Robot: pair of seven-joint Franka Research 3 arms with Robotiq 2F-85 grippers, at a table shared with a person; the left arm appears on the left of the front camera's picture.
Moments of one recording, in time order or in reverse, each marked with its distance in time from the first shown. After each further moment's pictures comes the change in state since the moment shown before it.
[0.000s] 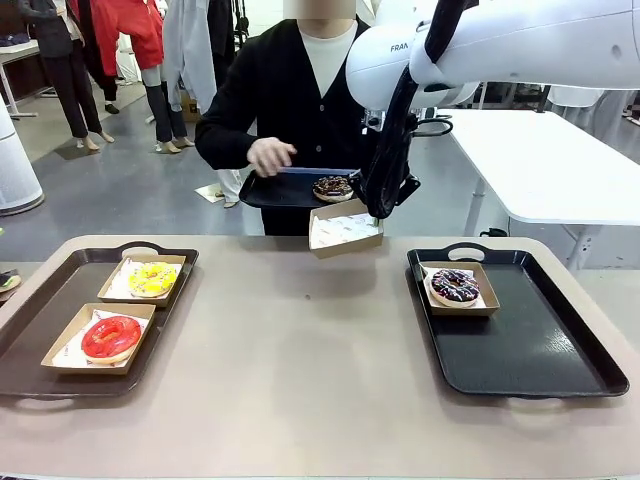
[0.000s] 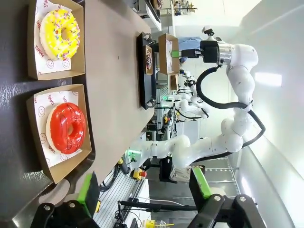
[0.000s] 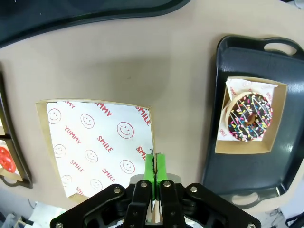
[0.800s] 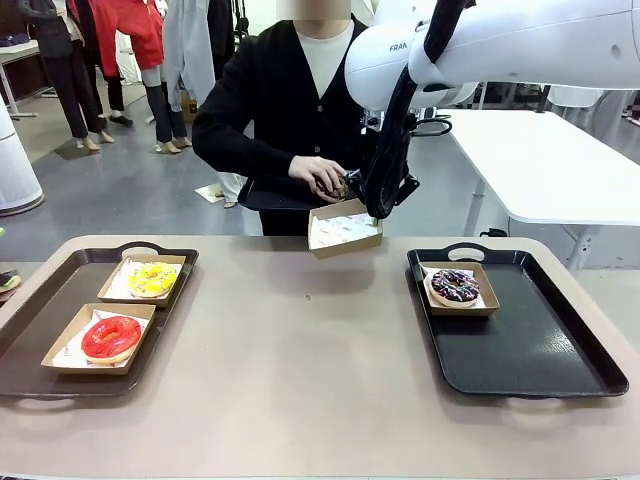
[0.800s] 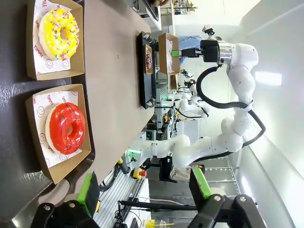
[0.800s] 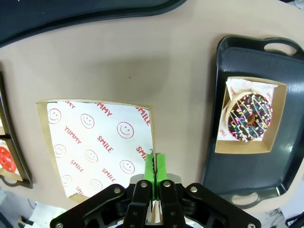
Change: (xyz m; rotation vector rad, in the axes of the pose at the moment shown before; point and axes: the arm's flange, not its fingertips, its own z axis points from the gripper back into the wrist) left arm 0.000 0.000 -0.001 0.000 0.003 -0.001; right arm 0.000 0.000 0.000 0.000 -0.001 0.000
